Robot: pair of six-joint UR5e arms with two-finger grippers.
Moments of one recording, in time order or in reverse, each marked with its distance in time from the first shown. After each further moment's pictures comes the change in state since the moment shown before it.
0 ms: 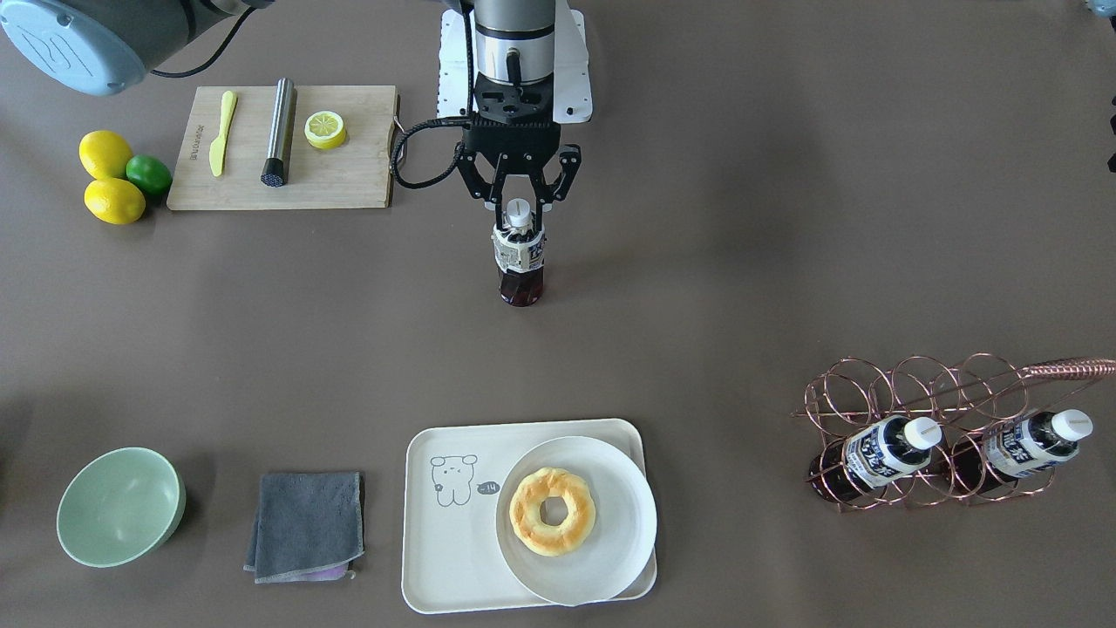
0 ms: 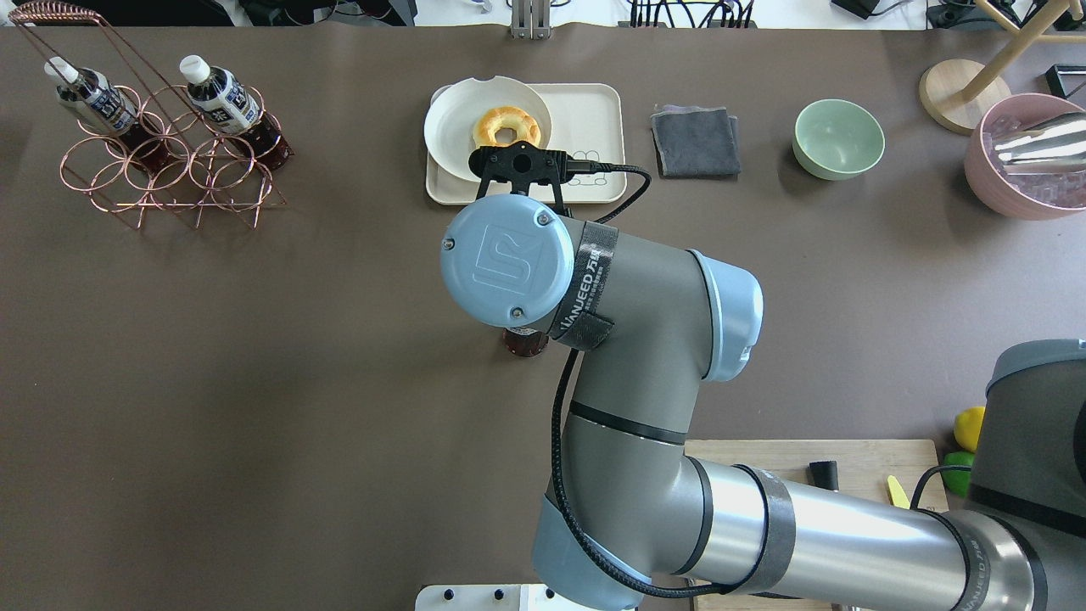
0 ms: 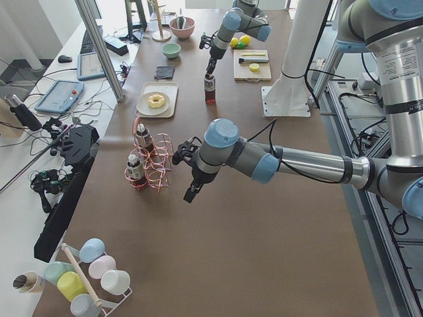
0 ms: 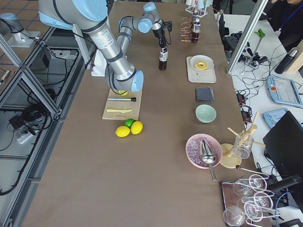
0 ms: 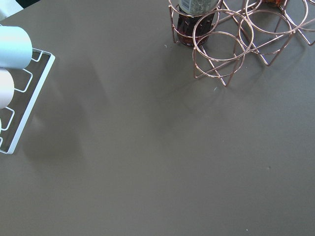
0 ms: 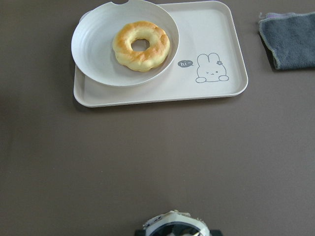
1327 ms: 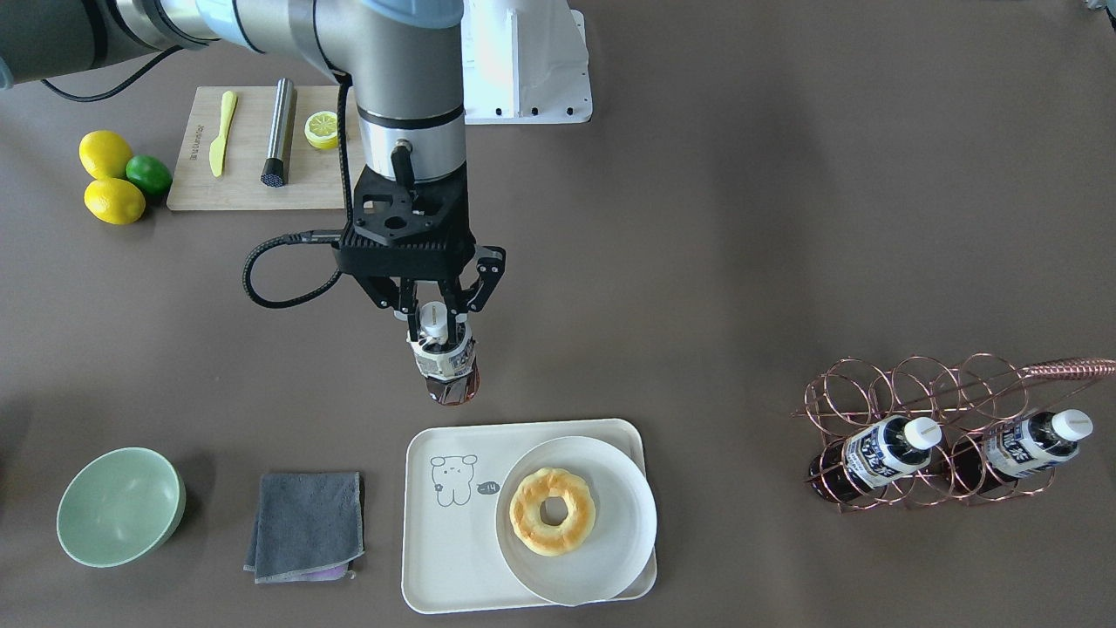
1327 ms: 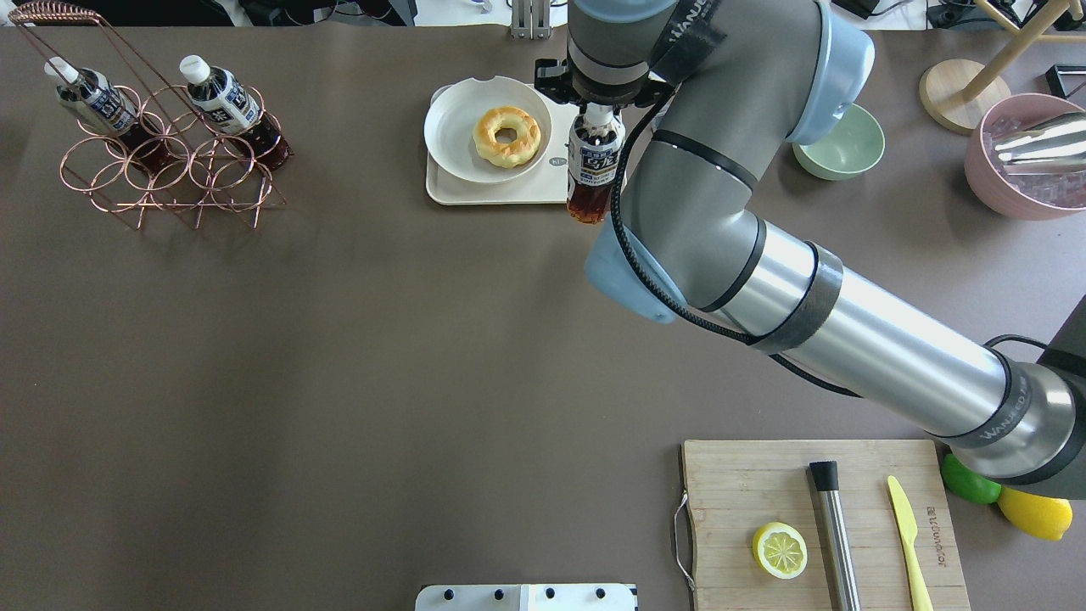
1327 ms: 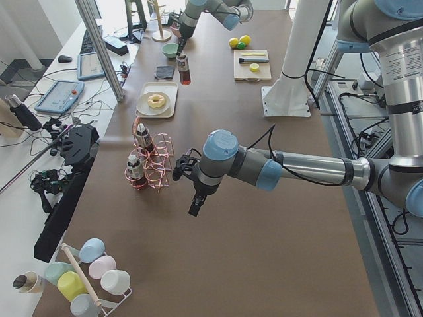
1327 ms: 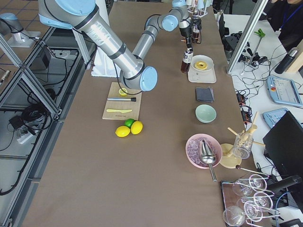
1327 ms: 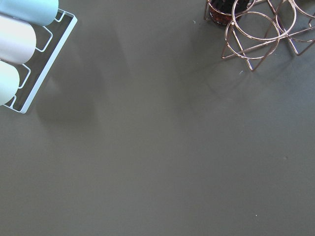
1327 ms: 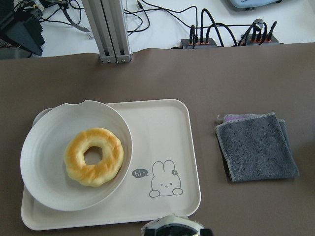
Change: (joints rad) left arm -0.061 0.004 0.042 0.069 -0.032 -0.011; right arm 0.336 0.046 -0.157 0.085 0.225 -0.230
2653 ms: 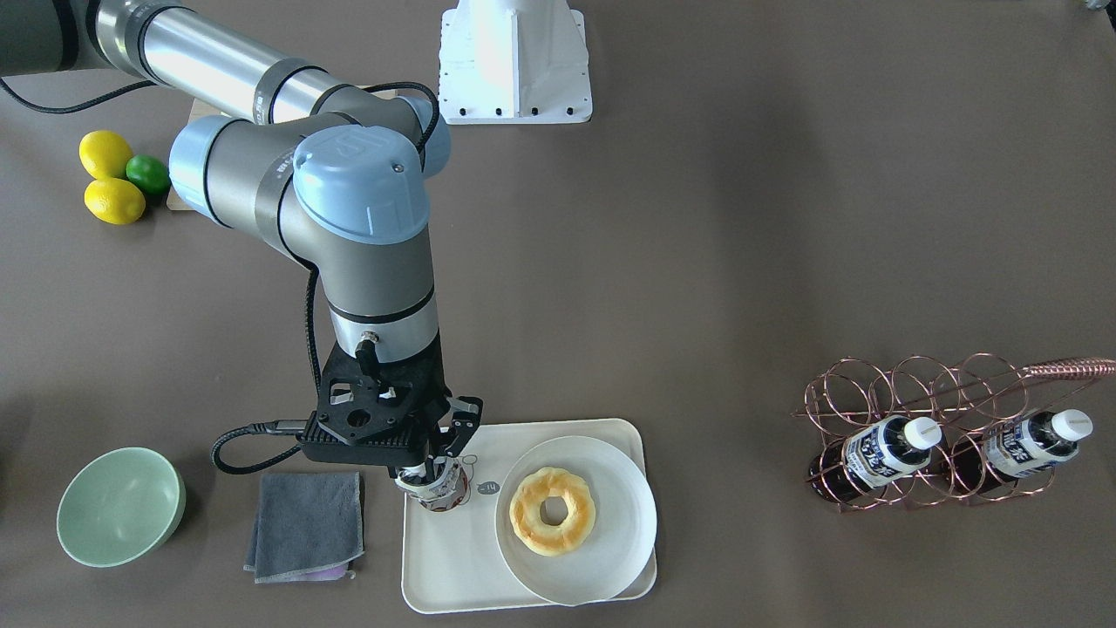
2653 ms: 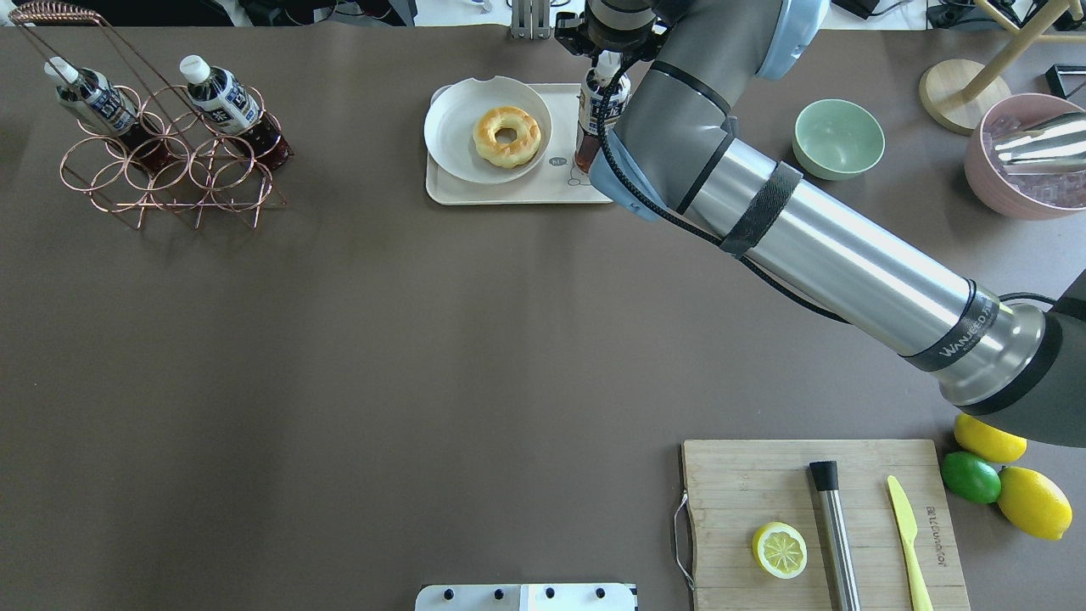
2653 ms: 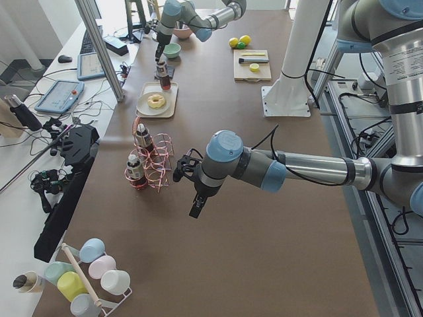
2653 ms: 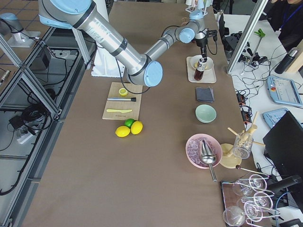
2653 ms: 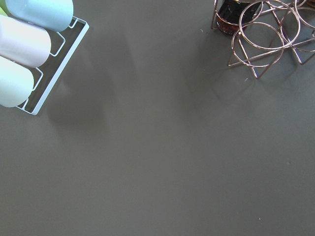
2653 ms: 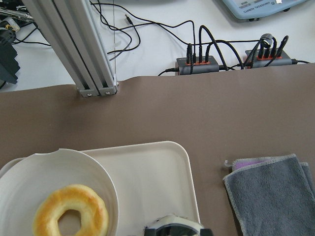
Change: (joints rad) left arm -0.032 0.007 -0.005 -0.009 -0.005 0.000; right arm 0.088 0.068 -0.366 0.297 0.057 -0.020
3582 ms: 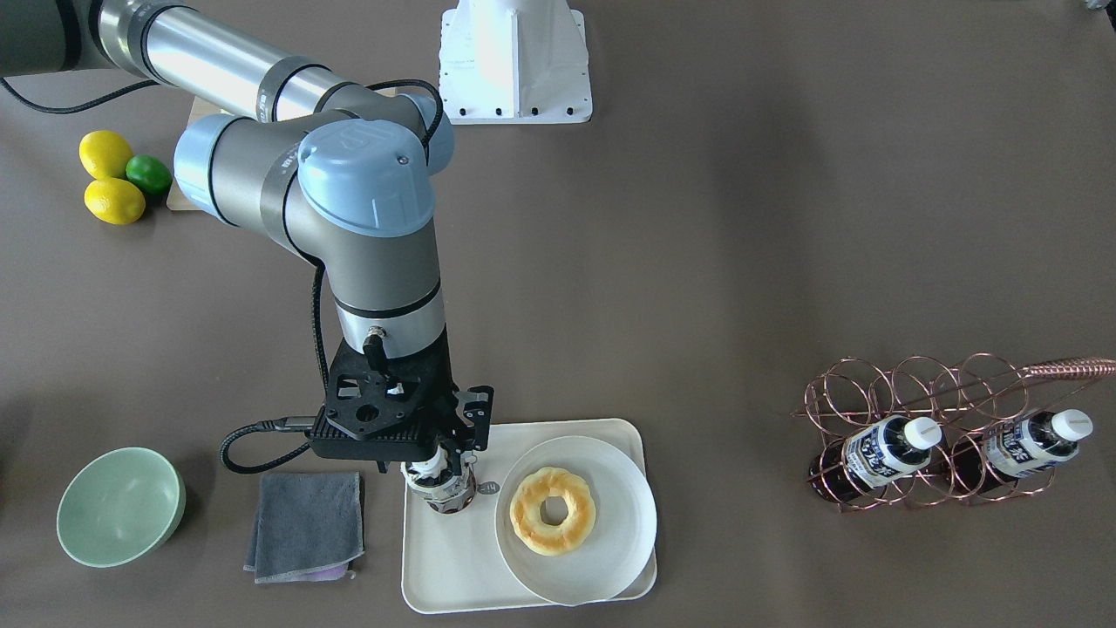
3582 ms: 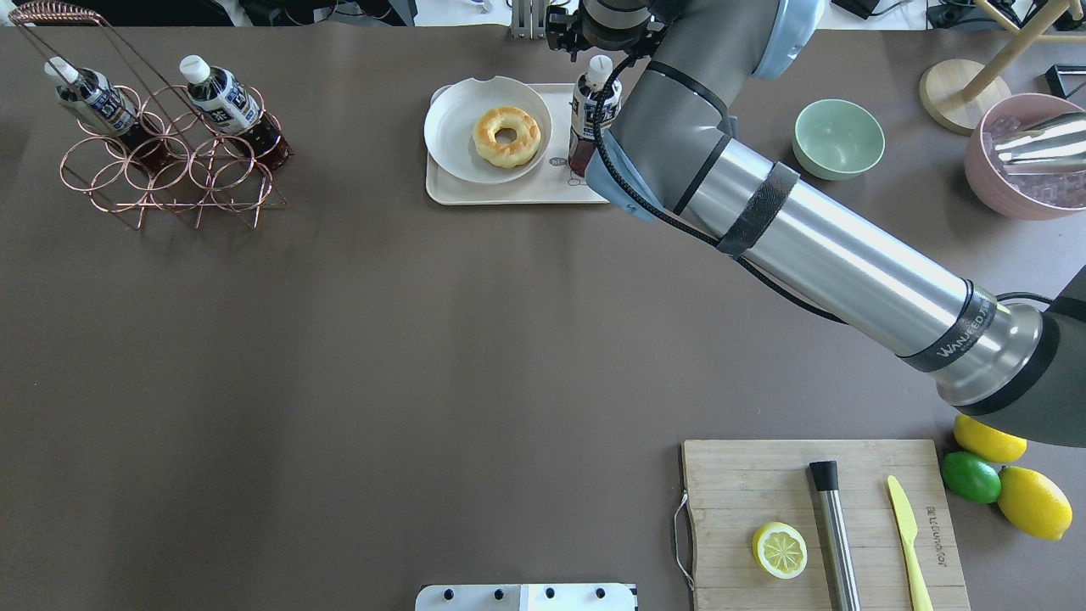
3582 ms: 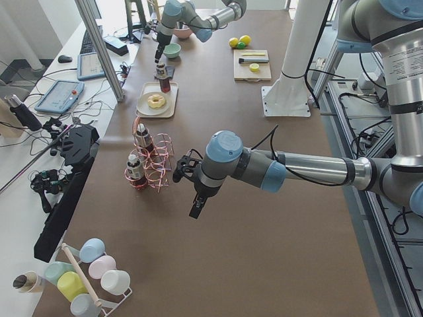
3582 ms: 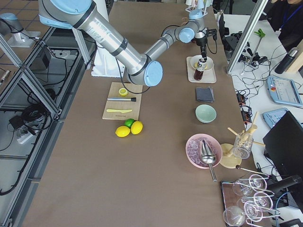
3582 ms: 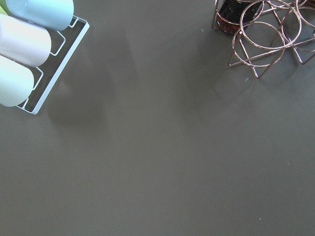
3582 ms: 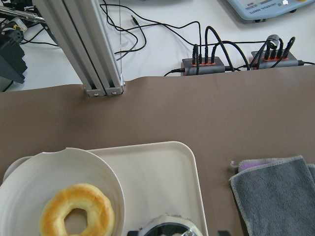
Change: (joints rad) left arm 0.000 -0.001 0.003 0.001 0.000 0.000; right arm -0.003 0.006 0.002 0.014 0.000 -0.003
